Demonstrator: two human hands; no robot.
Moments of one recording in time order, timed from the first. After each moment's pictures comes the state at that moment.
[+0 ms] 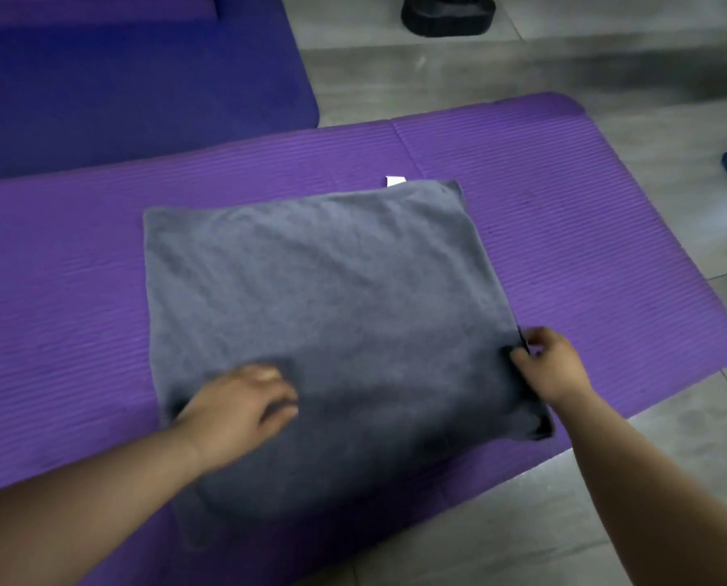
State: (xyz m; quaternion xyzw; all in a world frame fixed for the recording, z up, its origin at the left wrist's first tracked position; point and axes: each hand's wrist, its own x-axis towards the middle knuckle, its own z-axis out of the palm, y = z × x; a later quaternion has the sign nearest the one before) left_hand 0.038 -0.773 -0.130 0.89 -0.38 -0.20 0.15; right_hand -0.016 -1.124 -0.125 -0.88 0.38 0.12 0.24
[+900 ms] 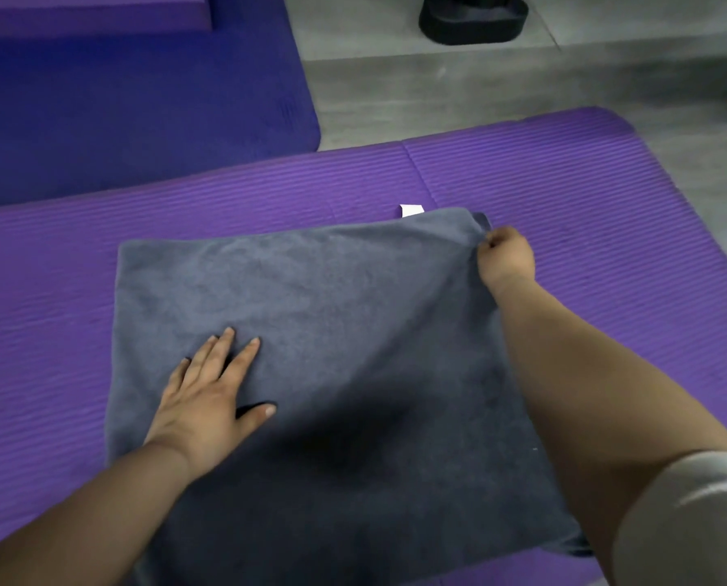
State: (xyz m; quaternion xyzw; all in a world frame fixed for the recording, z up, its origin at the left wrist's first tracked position) left_hand 0.108 -0.808 -0.151 0.96 -0.08 -0.28 0.05; right_hand 0.194 -1.126 -0.151 -0.87 0.37 0.01 0.31
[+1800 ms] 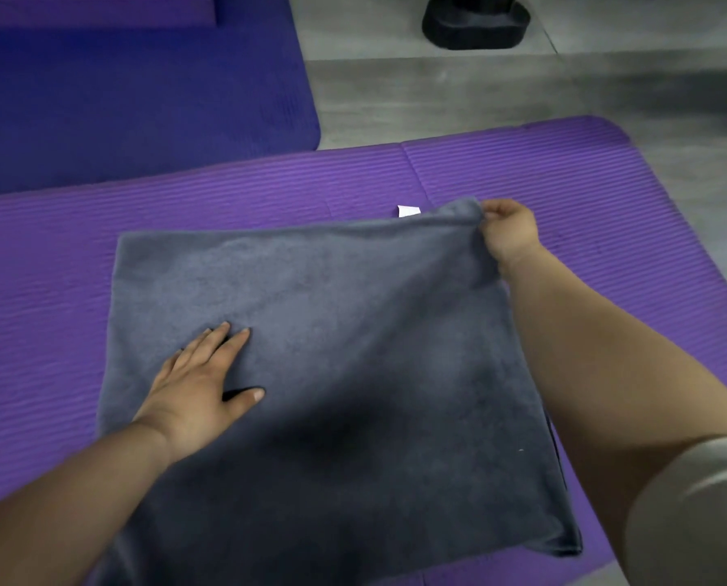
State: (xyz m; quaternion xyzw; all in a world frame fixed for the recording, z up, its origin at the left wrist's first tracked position) left_hand 0.115 -0.808 -0.147 0.95 -0.07 -0.27 0.12; right_hand 0.216 -1.134 -0.135 -0.81 0.33 -0.01 0.49
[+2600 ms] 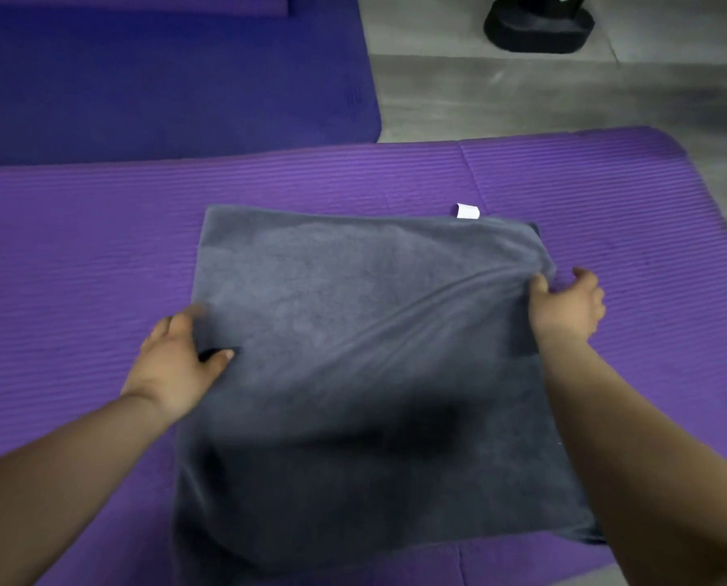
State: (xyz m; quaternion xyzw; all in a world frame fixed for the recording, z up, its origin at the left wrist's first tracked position) left_hand 0.111 -0.733 -0.153 0.94 0.12 -0.20 0.23; right_hand 0.138 -1.103 -0.141 -0.86 0.44 -0.05 0.25
